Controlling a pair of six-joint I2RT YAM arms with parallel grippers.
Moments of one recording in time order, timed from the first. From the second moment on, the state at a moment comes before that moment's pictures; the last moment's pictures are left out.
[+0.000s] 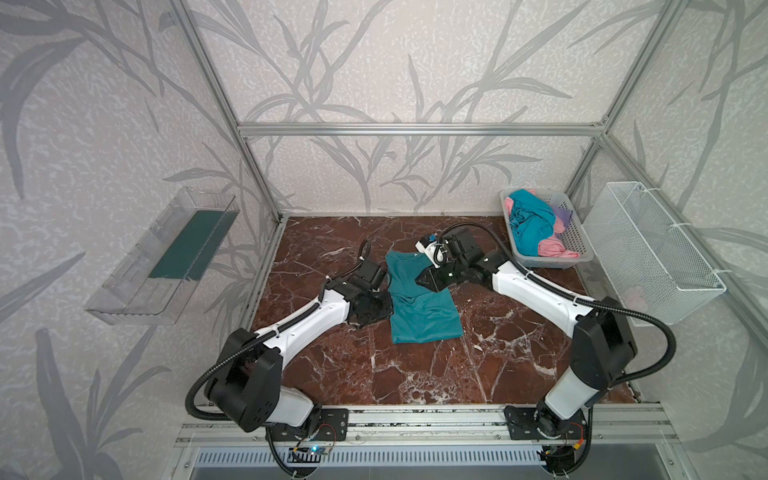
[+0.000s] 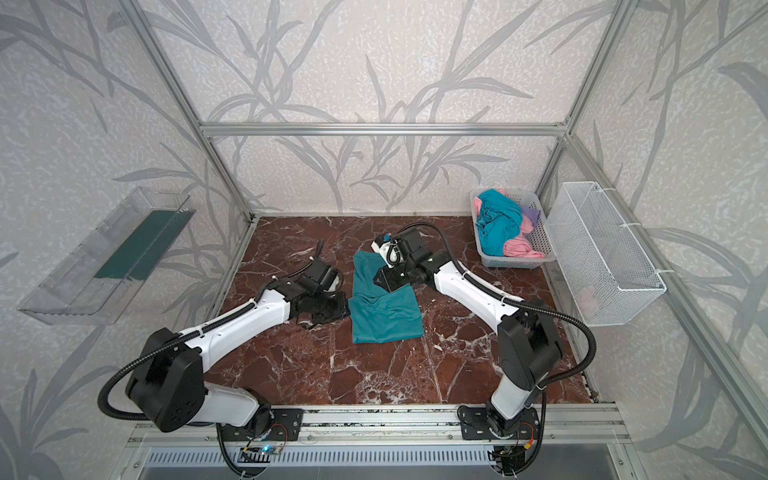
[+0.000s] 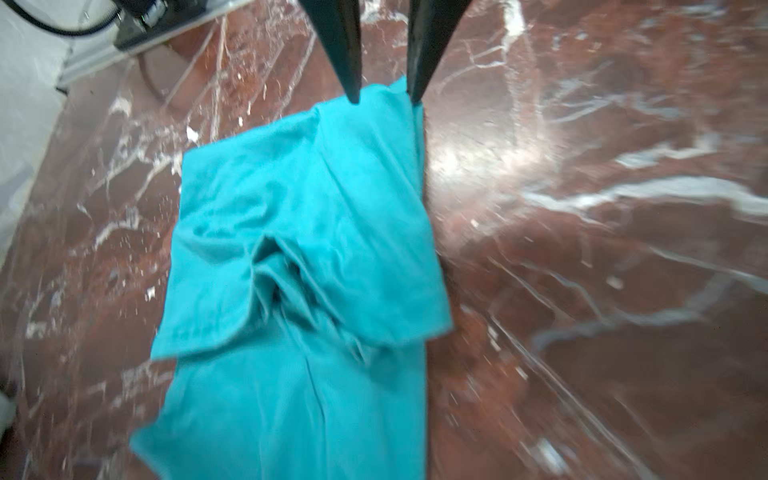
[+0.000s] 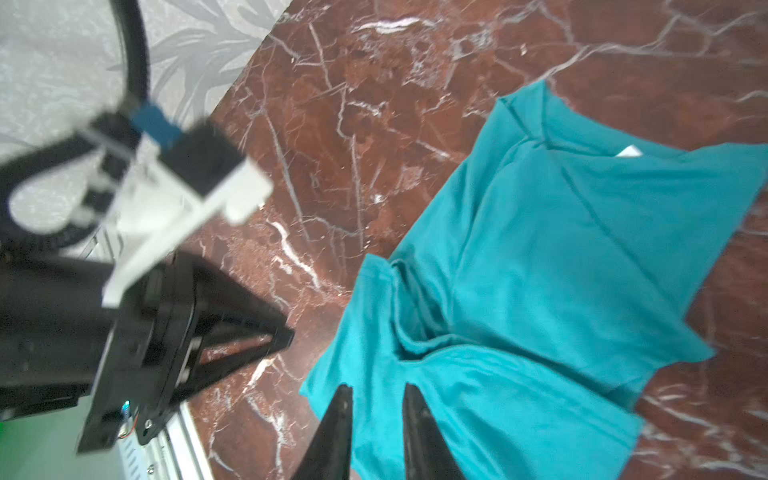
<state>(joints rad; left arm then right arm) -0.56 1.43 0.92 -0.62 0.20 -0.79 0.58 1.72 1.37 -0.50 -0.43 0.10</state>
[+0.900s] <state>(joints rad) -0.60 1.56 0.76 -0.40 0.25 -1.02 0.59 2.05 1.54 -0.68 -0.42 -0.26</state>
